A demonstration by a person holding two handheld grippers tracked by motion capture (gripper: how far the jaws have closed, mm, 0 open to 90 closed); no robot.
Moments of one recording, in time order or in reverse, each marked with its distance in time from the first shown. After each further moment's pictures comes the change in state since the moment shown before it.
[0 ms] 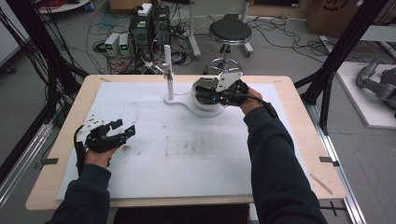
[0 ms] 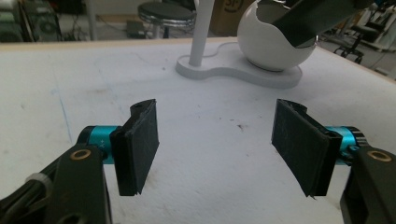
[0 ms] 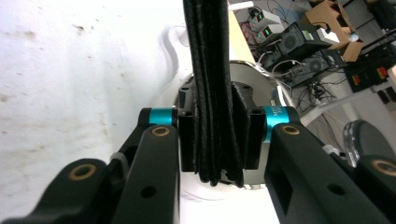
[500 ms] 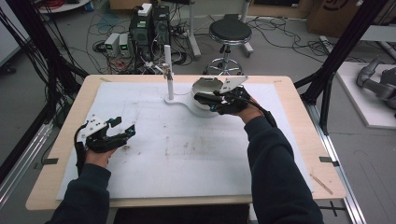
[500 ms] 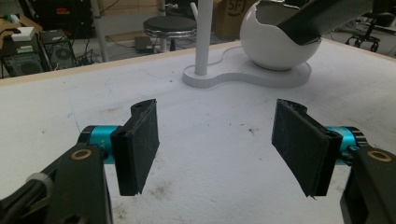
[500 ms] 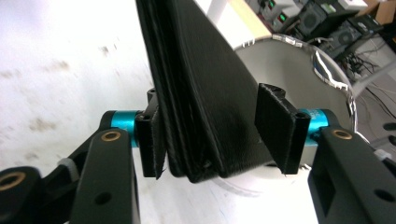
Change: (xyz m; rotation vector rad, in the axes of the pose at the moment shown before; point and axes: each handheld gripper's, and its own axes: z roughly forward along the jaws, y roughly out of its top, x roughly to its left) left arm -0.003 0.000 0.000 -0.025 0.023 0.103; right arm 0.013 -0.015 0.002 -0.065 0.065 0.244
